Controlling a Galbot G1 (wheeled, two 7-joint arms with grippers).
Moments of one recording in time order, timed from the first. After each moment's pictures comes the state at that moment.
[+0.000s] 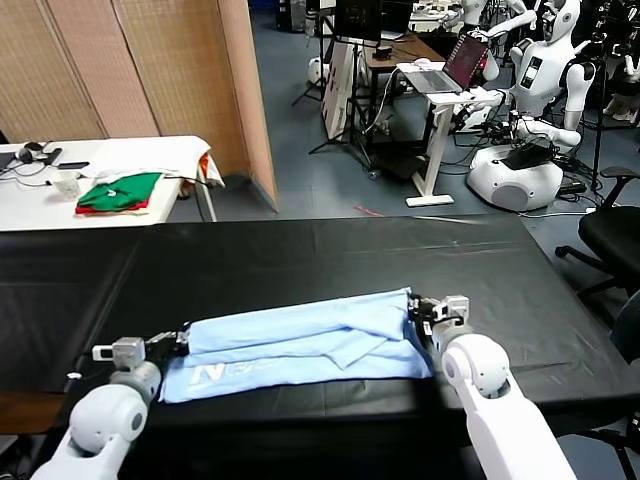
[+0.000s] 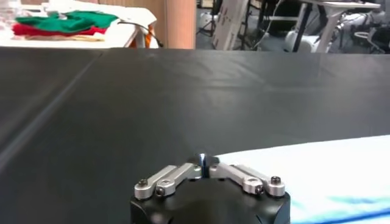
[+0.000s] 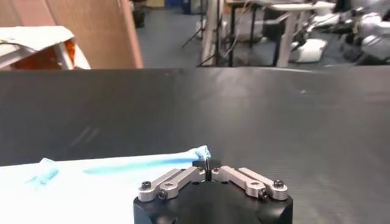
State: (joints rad) left arm 1.26 -1.02 -0.53 -1.83 -0.55 0.51 -0.13; right arm -1.11 1.24 0.41 1.87 0.44 -0.63 0.11
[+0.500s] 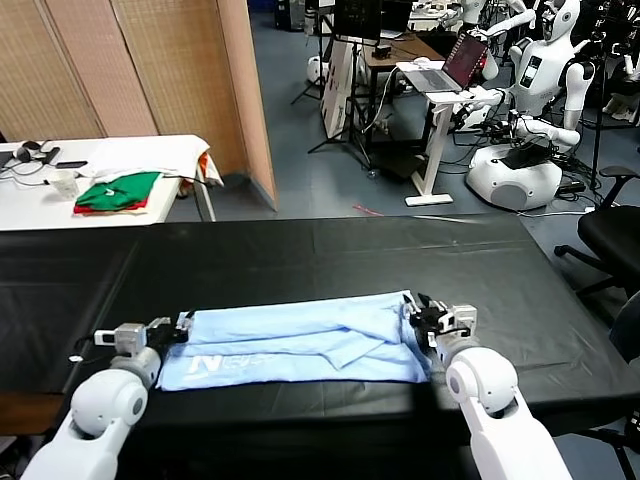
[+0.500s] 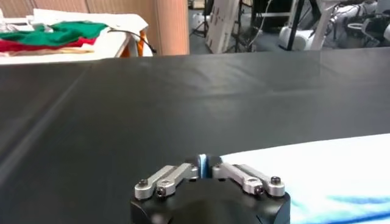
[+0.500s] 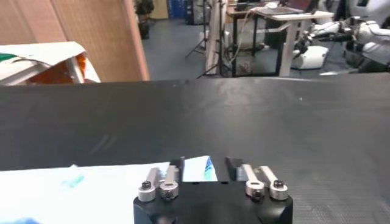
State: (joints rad) left arm 1.41 -1.11 -0.68 -1.99 -0.57 0.47 -0.15; right arm -1.22 1.17 0.47 2.03 0.50 -0.61 0.09
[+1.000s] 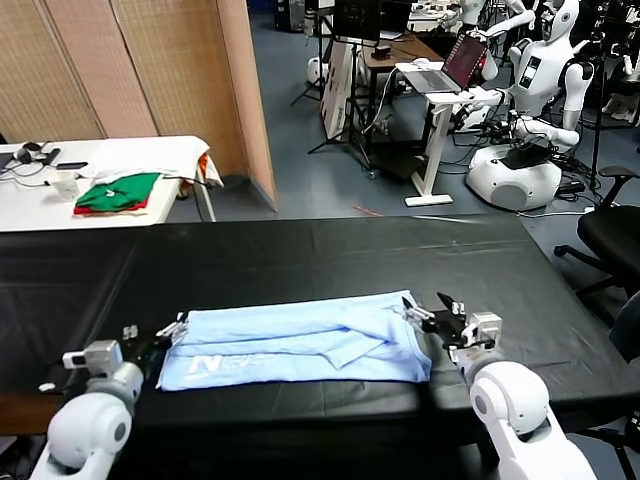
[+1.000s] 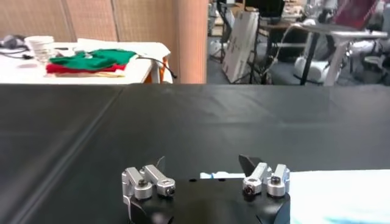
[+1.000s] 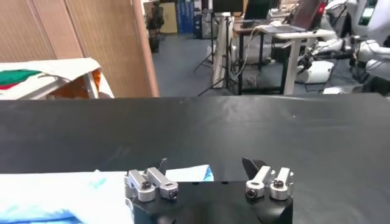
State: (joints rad) left arm 1.53 -1.26 -0.72 -2.01 -0.55 0.41 -0.10; right arm -1.27 1.17 0.49 2.08 0.49 -0.61 0.10
